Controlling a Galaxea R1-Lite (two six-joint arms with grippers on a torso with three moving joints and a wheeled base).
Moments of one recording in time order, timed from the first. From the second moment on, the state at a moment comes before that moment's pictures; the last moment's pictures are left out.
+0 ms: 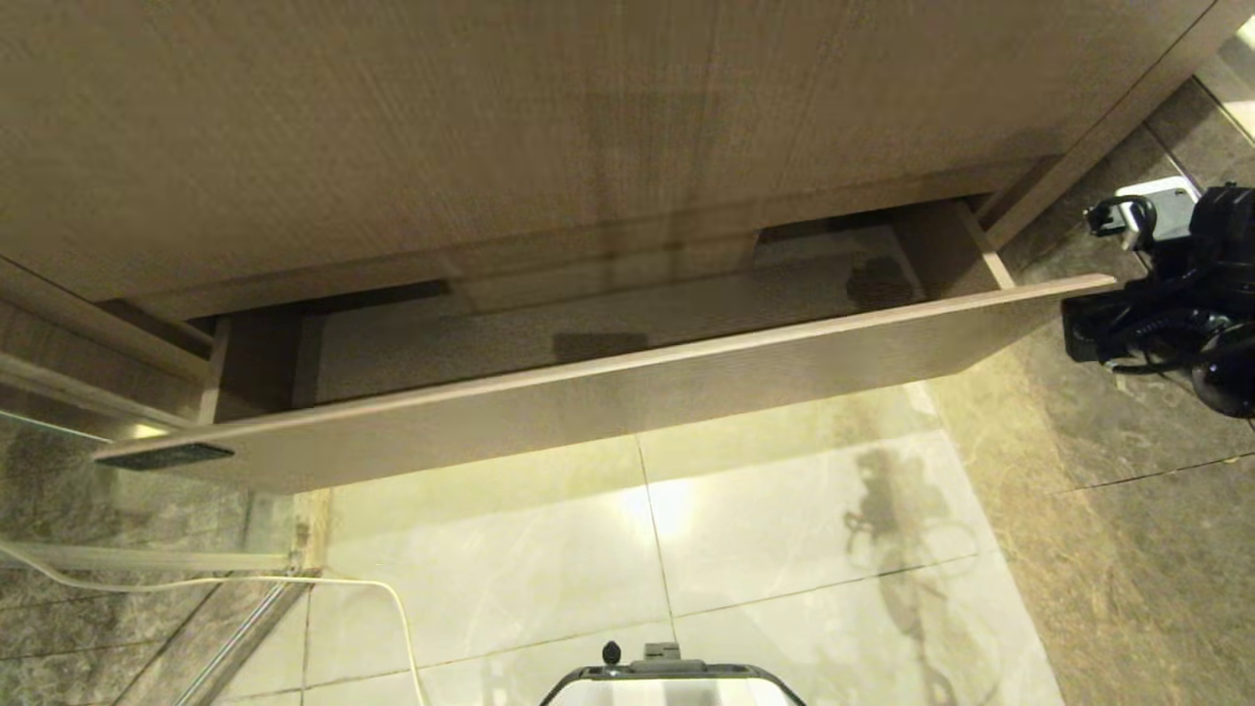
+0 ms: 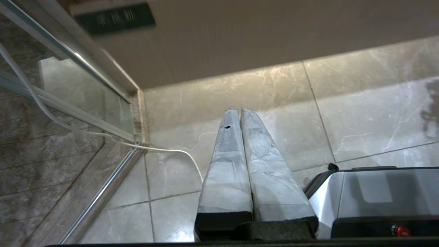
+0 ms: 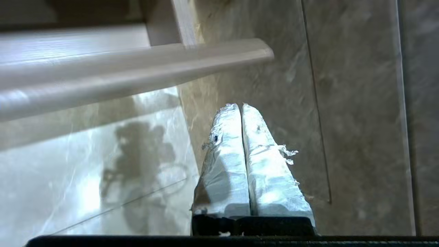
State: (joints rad) left arm 0.00 0.00 0.00 0.00 0.00 0.00; right arm 0.07 1.59 -0.91 -0.51 -0.54 -0.29
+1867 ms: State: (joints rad) left arm 0.00 0.00 0.00 0.00 0.00 0.00; right arm 0.23 0.54 -0.27 -0.04 -0.59 -0.29
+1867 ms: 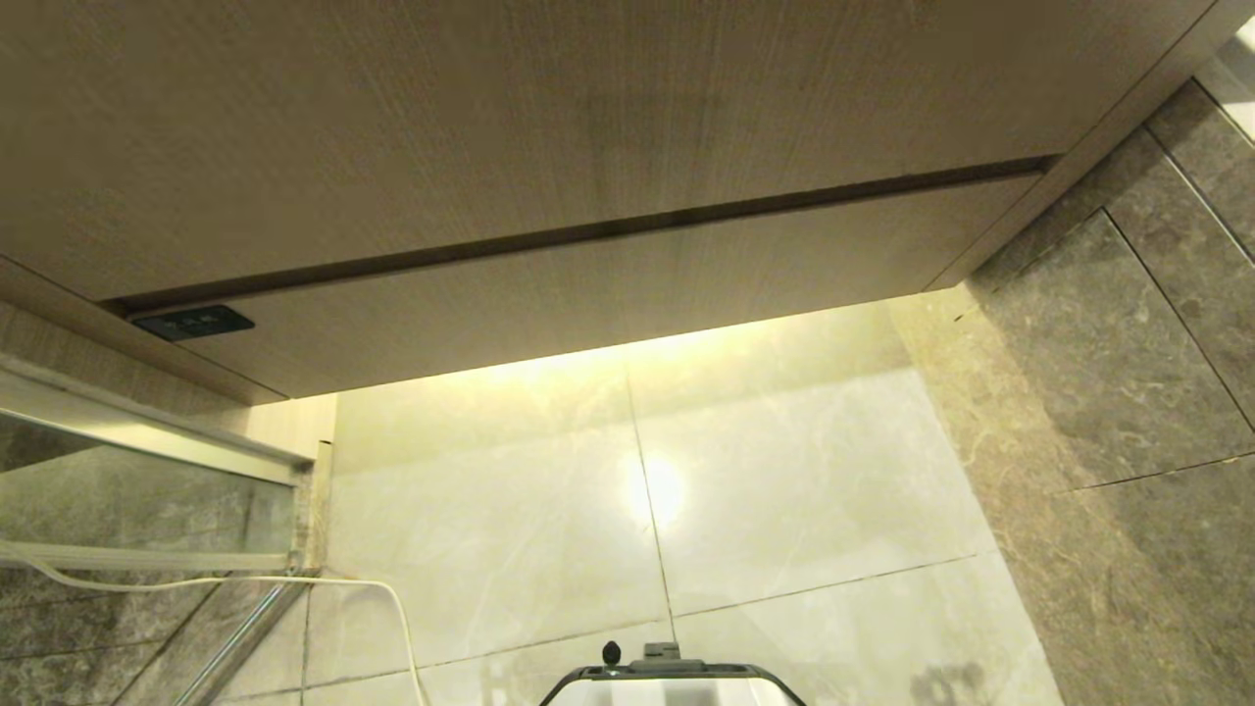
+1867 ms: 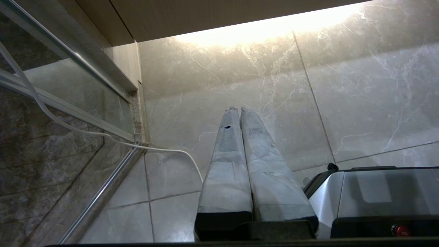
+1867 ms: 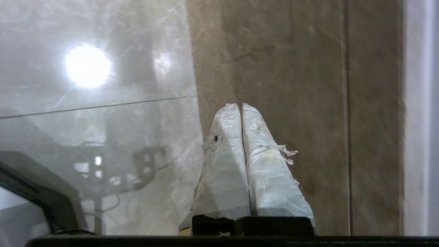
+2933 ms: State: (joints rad) left arm 0.00 0.00 0.00 0.00 0.00 0.00; right arm 0.28 0.00 0.00 -0.23 -0.04 -0.15
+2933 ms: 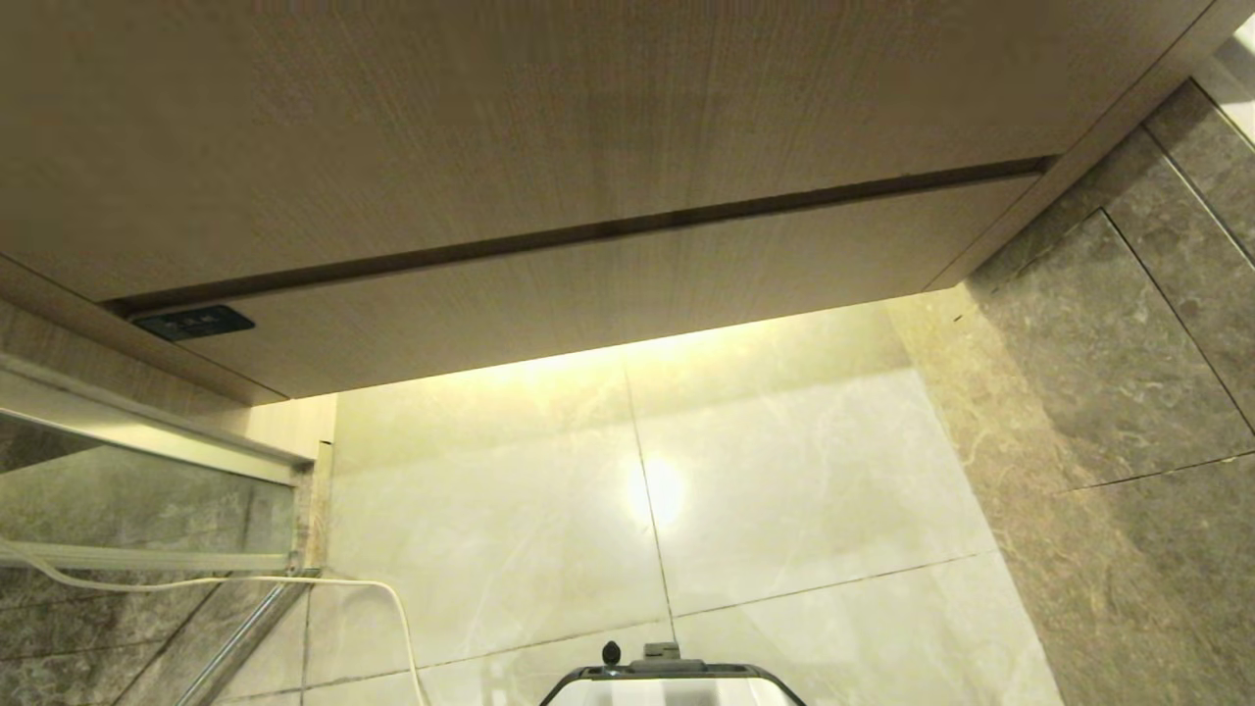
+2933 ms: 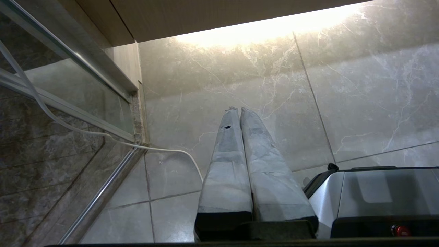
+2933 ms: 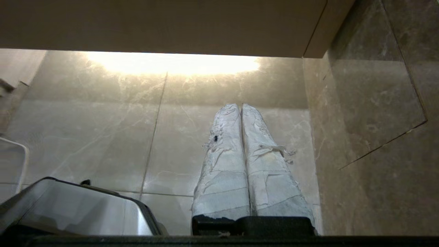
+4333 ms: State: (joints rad) left arm 0.00 0.00 0.00 0.00 0.00 0.00; right arm 0.15 0.00 0.00 -0.11 0.02 -0.05
